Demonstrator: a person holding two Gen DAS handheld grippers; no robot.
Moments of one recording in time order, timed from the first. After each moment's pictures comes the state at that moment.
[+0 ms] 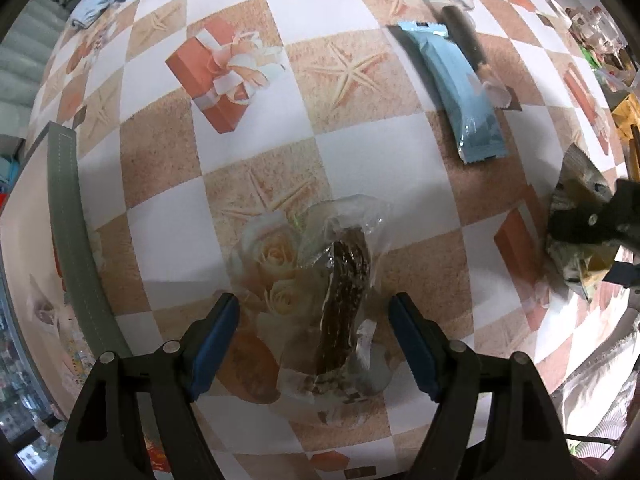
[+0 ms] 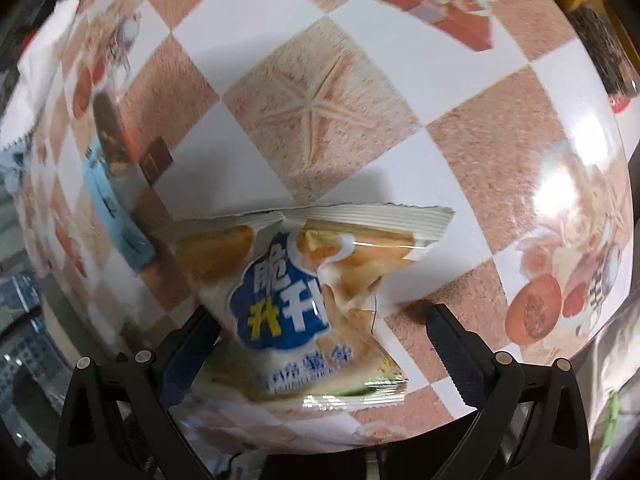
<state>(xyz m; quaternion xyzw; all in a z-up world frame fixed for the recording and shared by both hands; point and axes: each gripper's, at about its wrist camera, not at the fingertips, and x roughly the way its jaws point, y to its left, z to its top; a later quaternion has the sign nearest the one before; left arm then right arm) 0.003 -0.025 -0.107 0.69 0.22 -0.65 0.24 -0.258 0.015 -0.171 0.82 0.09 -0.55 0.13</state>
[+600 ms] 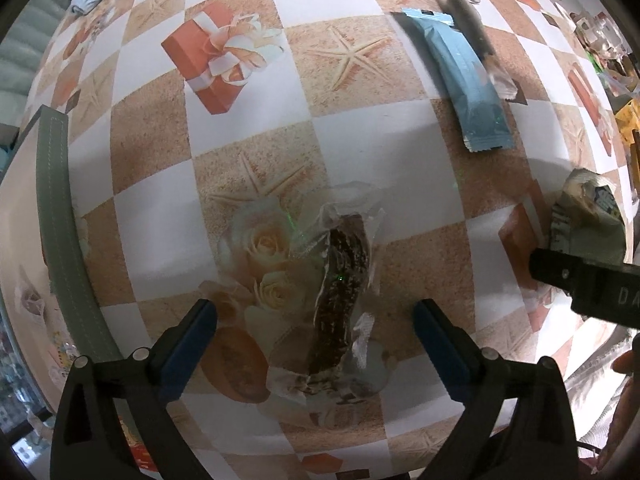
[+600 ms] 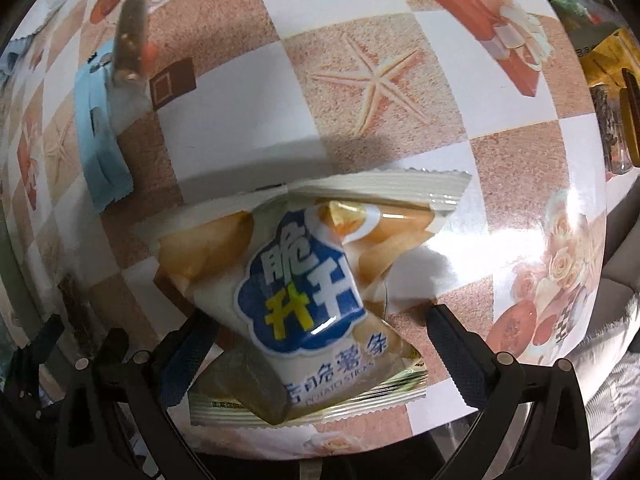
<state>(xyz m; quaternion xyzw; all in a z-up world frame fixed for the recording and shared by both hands) 0.007 -0.037 -0.136 0.69 0.24 -0.64 0.24 -0.217 -0.016 -0.172 0.78 0.23 -0.56 0.17</state>
